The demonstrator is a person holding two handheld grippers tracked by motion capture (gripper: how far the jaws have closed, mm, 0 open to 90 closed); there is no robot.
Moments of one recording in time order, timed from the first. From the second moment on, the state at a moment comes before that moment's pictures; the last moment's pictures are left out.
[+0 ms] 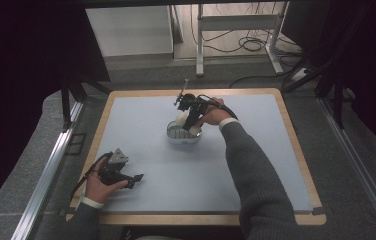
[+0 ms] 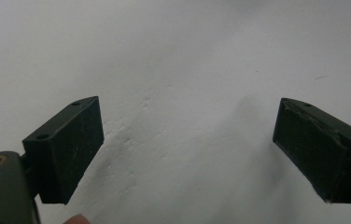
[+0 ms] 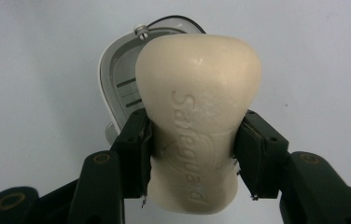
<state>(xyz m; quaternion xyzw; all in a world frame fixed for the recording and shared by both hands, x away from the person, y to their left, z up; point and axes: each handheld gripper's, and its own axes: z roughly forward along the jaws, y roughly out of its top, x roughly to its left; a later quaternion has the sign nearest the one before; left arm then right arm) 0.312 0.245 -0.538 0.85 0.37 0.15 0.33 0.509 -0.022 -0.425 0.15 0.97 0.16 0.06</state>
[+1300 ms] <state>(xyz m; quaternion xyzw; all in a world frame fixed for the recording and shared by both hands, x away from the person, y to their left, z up) 0.313 0.242 -0.539 0.85 0.38 0.15 0.33 0.485 -0.054 -0.423 0.16 0.96 0.24 0.07</state>
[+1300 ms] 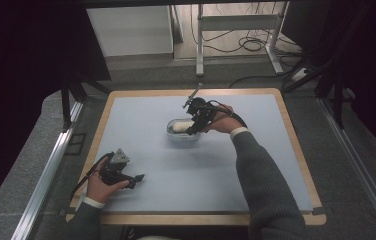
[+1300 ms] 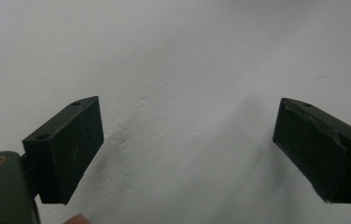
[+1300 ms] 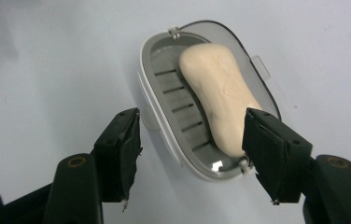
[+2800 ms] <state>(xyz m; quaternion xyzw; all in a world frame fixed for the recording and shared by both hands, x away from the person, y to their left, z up) 0.308 0.239 -0.542 0.85 0.38 0.16 0.32 0.369 -0.250 -0.482 0.37 0.85 0.35 0.15</state>
